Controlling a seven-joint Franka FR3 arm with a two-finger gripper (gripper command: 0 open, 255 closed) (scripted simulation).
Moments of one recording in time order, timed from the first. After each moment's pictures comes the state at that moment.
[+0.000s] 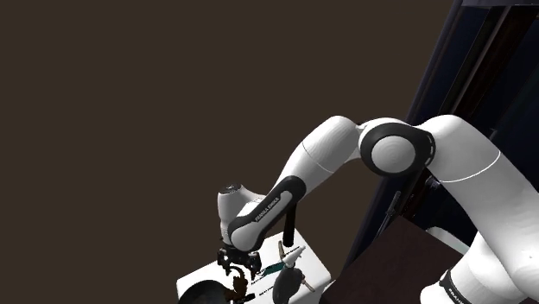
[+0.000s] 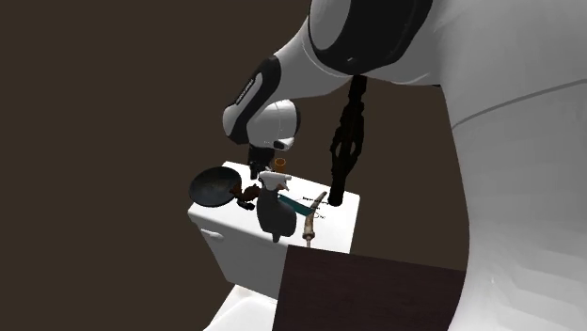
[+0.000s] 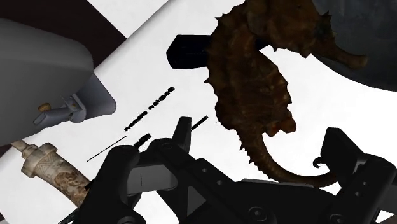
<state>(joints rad) 0.32 0.95 0.32 -1.67 -0.07 2.41 1.50</state>
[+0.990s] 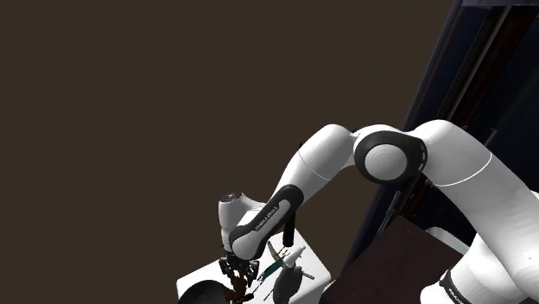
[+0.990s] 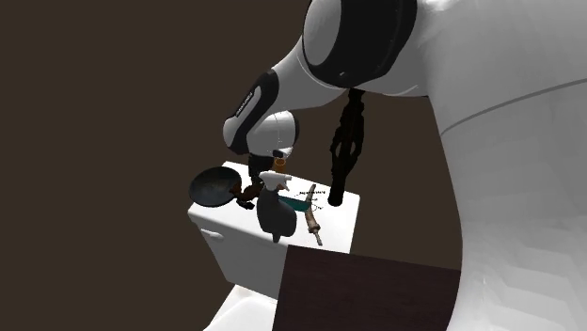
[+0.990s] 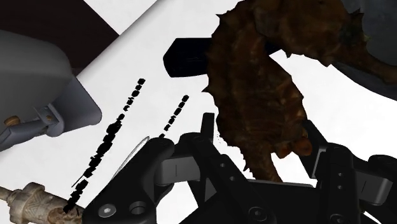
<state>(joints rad) 0.33 1.01 0.31 -1.65 -0.08 2.44 1.50</state>
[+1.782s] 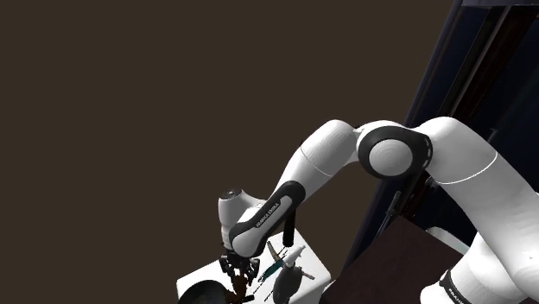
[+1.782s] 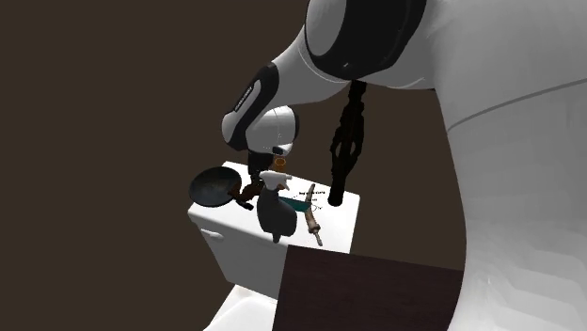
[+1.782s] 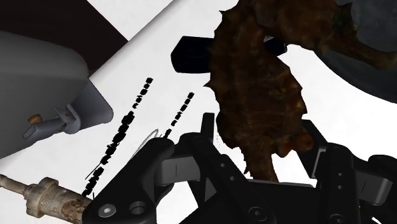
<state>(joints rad) 0.33 0.97 0.32 -1.68 -0.08 2.43 1.51</state>
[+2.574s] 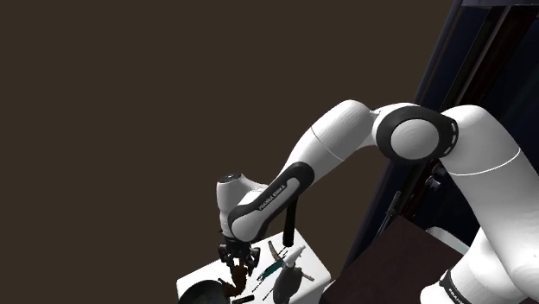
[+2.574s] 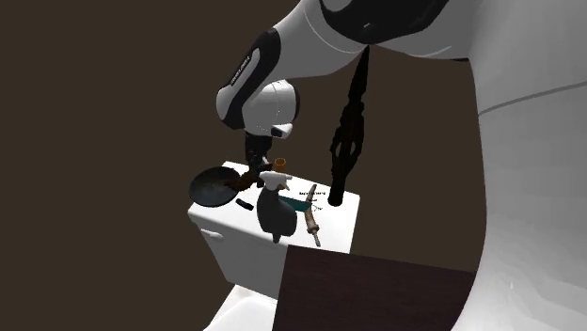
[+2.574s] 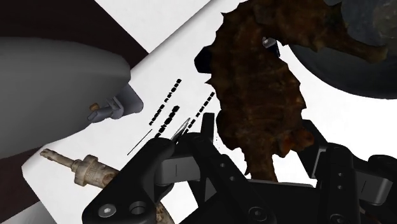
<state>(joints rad) 0.30 0.83 0.35 -1.75 -0.06 2.36 1.51</state>
